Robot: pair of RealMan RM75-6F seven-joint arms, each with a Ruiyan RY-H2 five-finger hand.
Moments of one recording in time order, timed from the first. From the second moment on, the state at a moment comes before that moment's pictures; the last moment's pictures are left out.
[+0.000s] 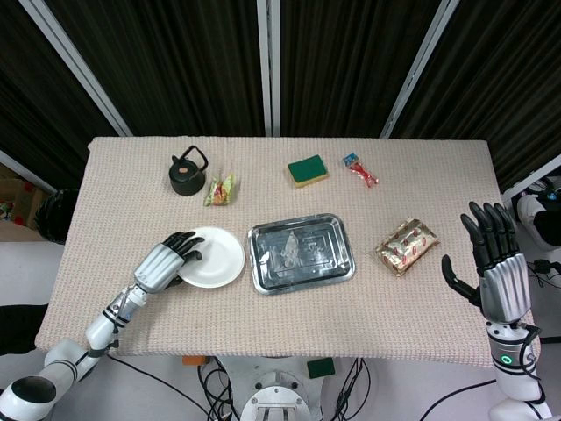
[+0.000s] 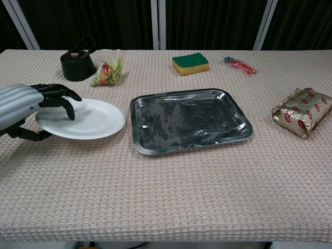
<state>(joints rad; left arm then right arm) -0.49 -1.88 0.11 -0.47 1.74 1.44 -0.41 0.24 -1.33 0.17 -1.45 -1.79 1.84 0.12</state>
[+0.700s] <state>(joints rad) -0.48 -1.89 0.05 -0.41 1.69 1.58 -0.48 0.24 -1.33 0.17 -1.45 -1.78 1.84 0.12</state>
